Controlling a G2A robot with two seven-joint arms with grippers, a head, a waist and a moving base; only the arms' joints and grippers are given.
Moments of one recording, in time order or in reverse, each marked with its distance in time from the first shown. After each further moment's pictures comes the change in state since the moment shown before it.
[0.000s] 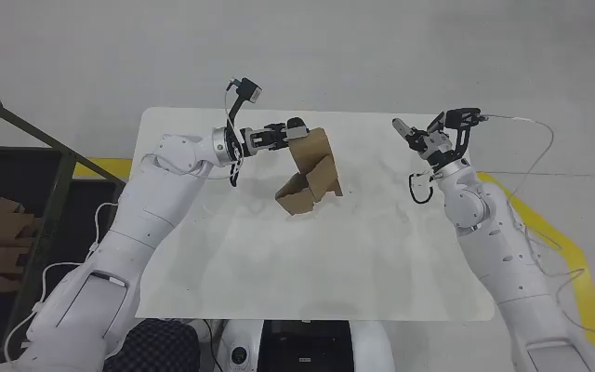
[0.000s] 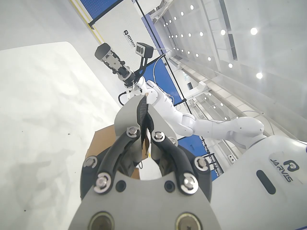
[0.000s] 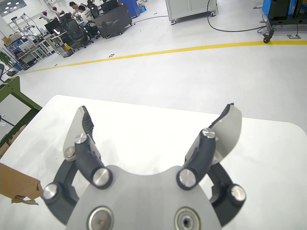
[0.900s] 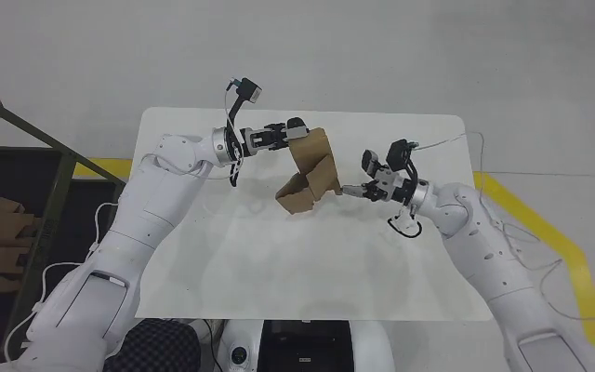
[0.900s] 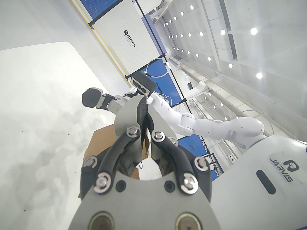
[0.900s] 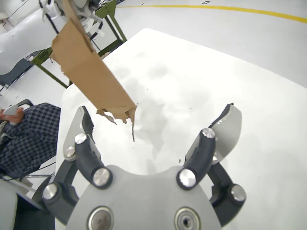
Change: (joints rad) left arm 0.000 0.000 0.000 0.000 0.000 0.000 0.000; right arm 0.050 -0.021 -0.157 0.089 0.005 -0.640 0.238
